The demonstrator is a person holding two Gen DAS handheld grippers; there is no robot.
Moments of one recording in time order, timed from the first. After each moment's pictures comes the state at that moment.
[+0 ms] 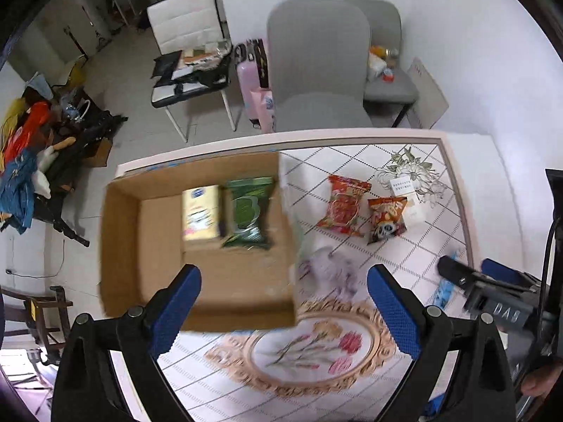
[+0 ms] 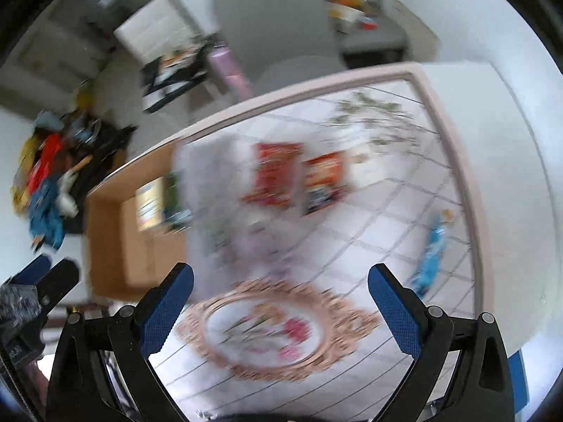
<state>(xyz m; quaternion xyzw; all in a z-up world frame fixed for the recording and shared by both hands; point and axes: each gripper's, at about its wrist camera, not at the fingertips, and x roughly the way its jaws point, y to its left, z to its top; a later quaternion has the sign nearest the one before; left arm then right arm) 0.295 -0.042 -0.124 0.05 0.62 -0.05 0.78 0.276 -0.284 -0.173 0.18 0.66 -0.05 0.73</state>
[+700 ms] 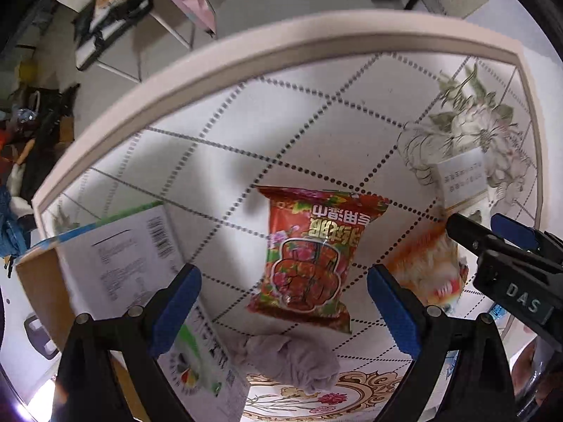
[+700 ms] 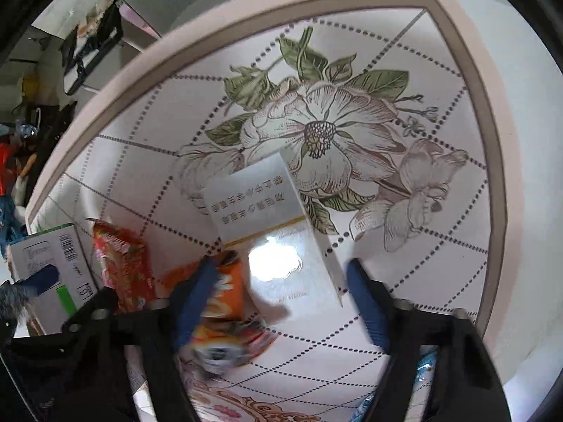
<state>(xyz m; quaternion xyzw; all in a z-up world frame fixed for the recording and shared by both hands) 0.434 -0.174 -0.365 0.14 0.79 -0.06 0.60 0.413 -0.370 -0.394 0.18 0.77 -0.06 0.60</state>
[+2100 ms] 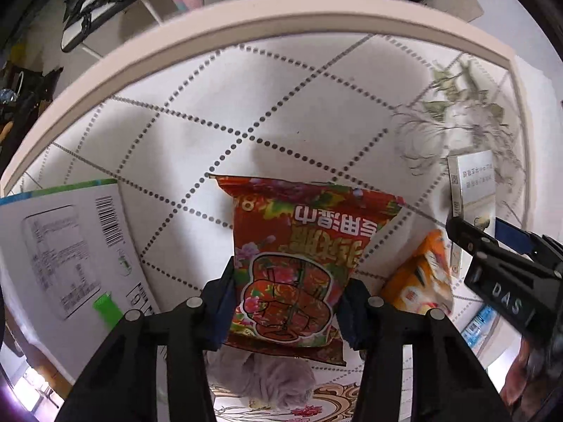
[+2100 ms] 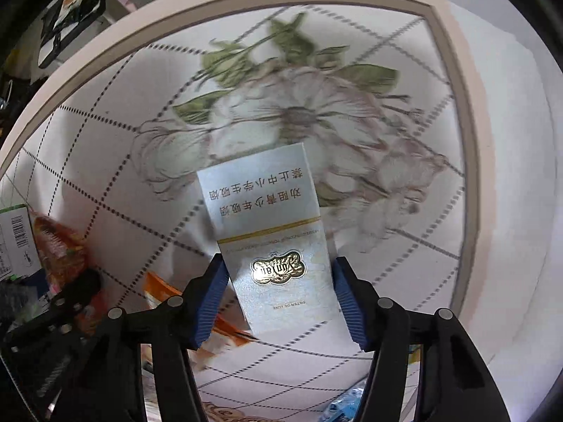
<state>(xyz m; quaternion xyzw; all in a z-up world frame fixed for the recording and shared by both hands) 0.397 -0.151 -0.369 0.07 0.78 -0.08 0.62 0.396 -0.341 -0.400 0.09 0.78 -0.10 0.62</state>
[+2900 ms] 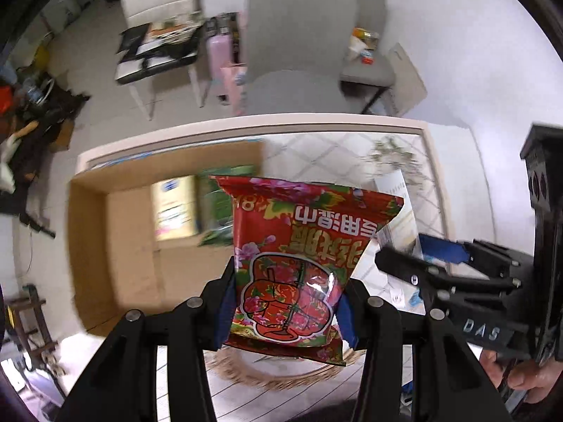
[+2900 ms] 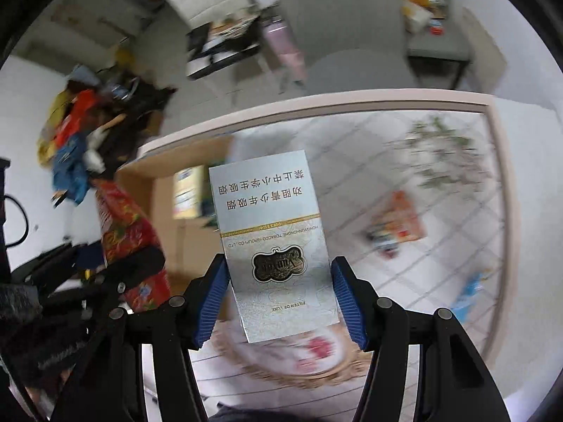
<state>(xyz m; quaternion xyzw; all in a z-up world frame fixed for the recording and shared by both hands) 0.319 0.022 -0.129 -0.01 0.67 -0.11 0.74 0.310 -0.151 -0.149 0.14 0.68 0.11 0.71</state>
